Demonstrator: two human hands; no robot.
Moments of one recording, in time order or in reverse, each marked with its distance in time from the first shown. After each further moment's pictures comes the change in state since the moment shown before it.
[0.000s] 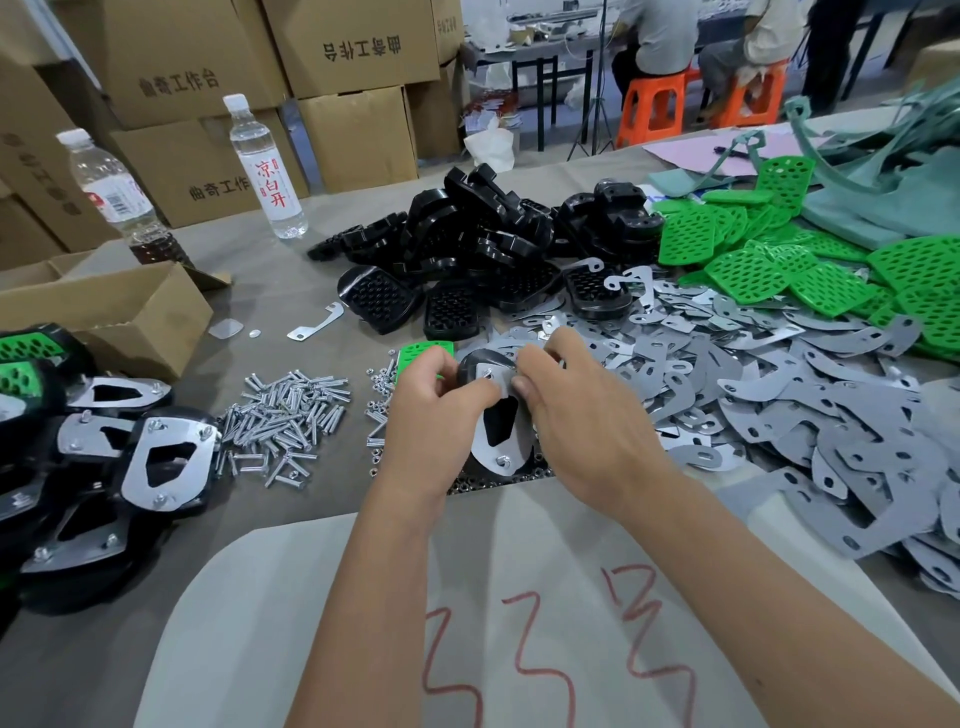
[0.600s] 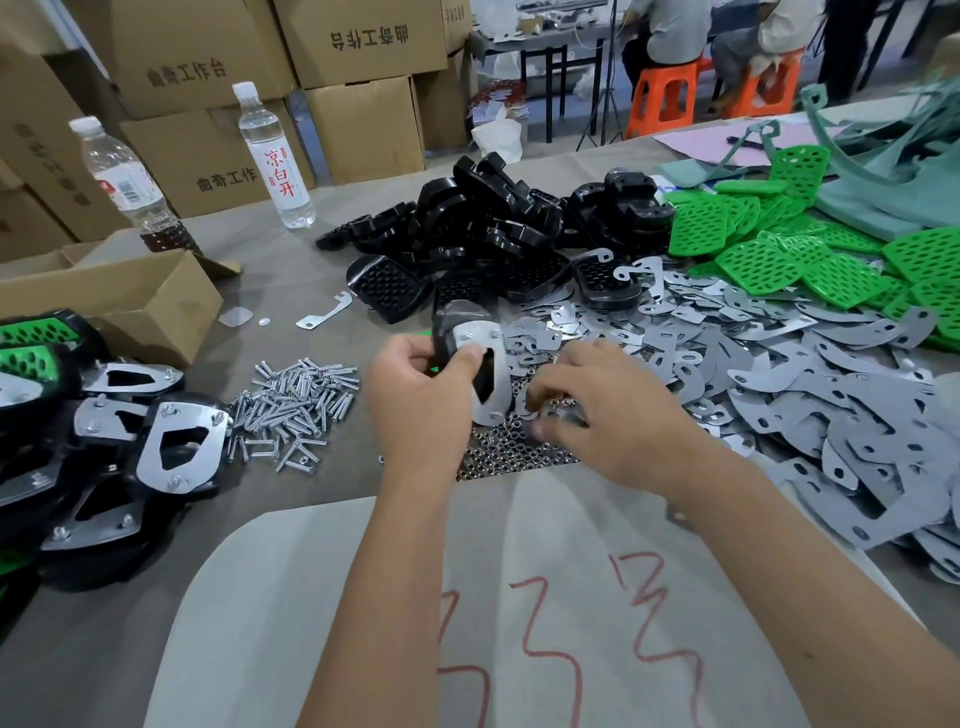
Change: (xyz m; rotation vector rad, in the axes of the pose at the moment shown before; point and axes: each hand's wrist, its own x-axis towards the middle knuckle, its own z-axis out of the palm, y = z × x) left_hand 0.003 0.002 0.001 0.056 0.384 0.047; right_hand 0.003 0.023 -0.015 0.004 -0.332 0.000
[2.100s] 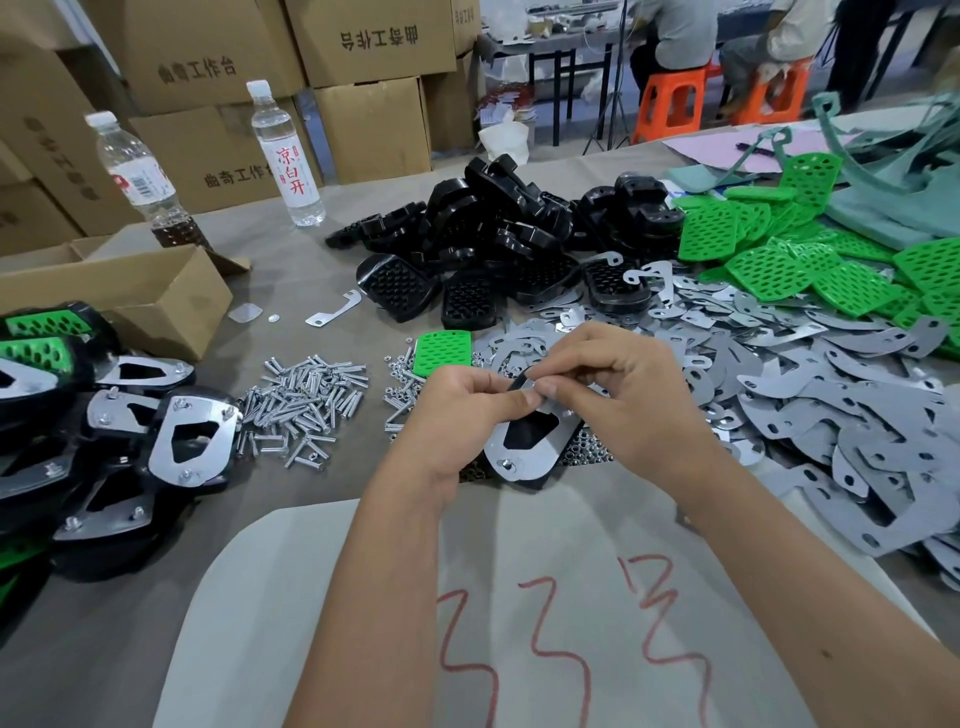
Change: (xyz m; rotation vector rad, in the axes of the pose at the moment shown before) left_hand 0.000 -0.006 -0.011 0.004 -0.601 -0.221; right_hand 0.002 -0.002 0.005 0.774 0.347 -0.124
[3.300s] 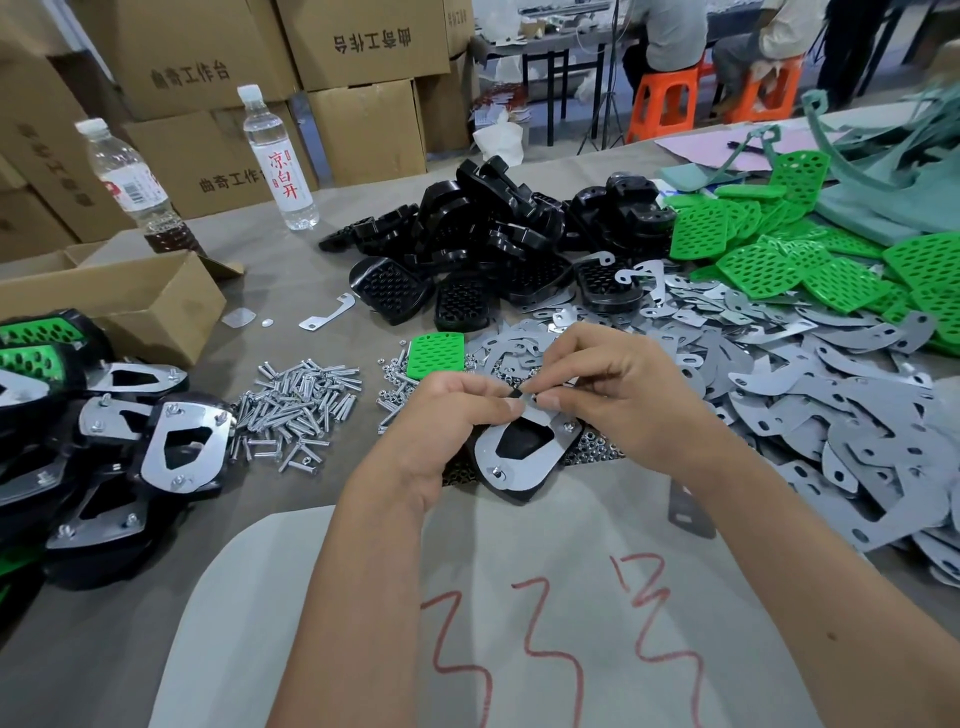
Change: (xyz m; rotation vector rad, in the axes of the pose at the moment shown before) left_hand -0.007 0.009 -0.006 -0.026 -0.067 -0.095; right_hand 0.003 0.006 -0.014 0.035 -0.167 0.047
